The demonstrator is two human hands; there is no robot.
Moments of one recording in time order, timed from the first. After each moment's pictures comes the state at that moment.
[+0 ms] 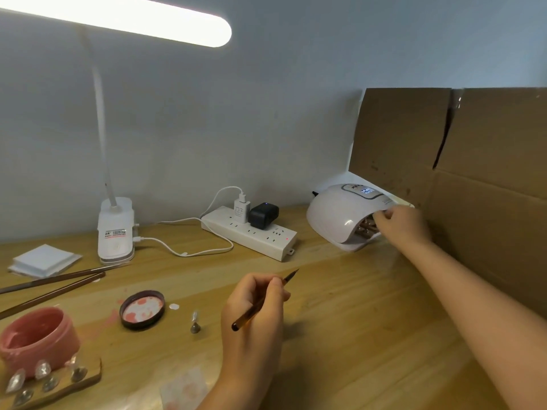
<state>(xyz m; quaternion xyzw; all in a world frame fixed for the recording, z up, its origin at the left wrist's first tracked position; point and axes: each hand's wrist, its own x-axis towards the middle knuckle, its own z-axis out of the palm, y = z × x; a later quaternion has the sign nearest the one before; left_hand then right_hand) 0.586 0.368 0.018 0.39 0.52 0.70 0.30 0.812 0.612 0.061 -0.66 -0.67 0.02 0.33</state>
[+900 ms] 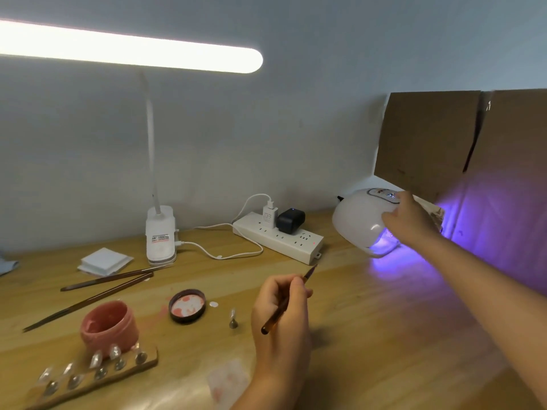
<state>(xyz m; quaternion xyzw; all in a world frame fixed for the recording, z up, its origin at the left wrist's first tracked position) 0.588 0.360 0.026 0.31 0.53 0.72 0.32 0.774 0.613 0.075 -0.65 -0.68 0.09 0.33</state>
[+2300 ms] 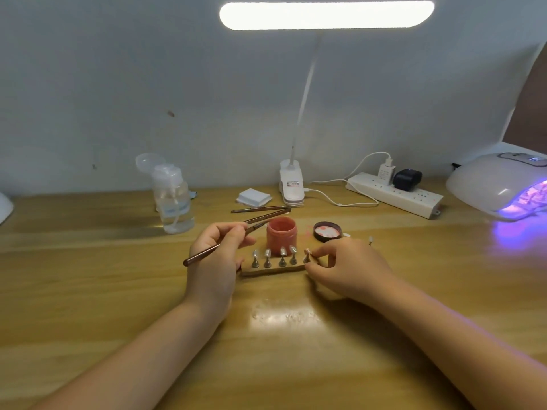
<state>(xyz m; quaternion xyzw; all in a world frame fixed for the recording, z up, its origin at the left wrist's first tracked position) 0.382 0.190 0.029 0.26 0.60 0.72 0.21 0.535 0.323 0.021 -0.37 -0.91 0.11 0.16</state>
